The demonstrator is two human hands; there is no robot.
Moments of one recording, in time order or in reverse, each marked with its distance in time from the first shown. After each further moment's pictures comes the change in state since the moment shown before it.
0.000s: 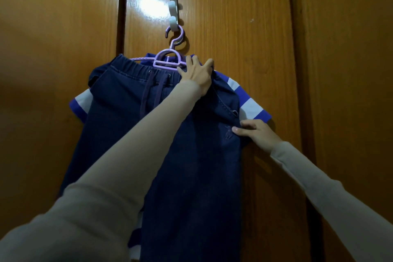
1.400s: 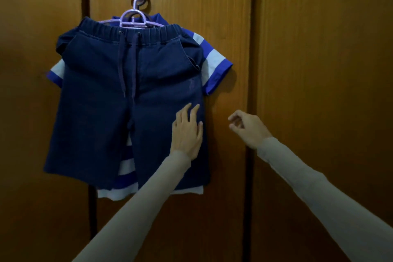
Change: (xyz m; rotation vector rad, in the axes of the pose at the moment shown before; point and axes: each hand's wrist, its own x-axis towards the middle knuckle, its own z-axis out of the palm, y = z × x) left_hand -0.229 0.080 0.091 -0.278 -0.008 -0.068; right_hand -0.137 0.023 -0.043 -0.498 0.055 0.078
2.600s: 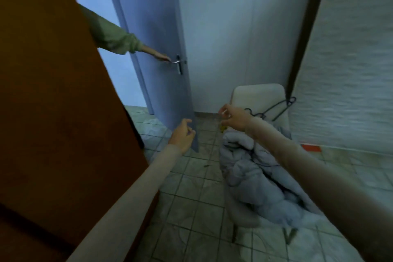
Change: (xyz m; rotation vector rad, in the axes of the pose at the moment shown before) left_hand -0.363 0.402 0.130 -1.006 -1.394 0.421; right_hand -0.521 0.136 -0.184 -0.371 0.136 1.369
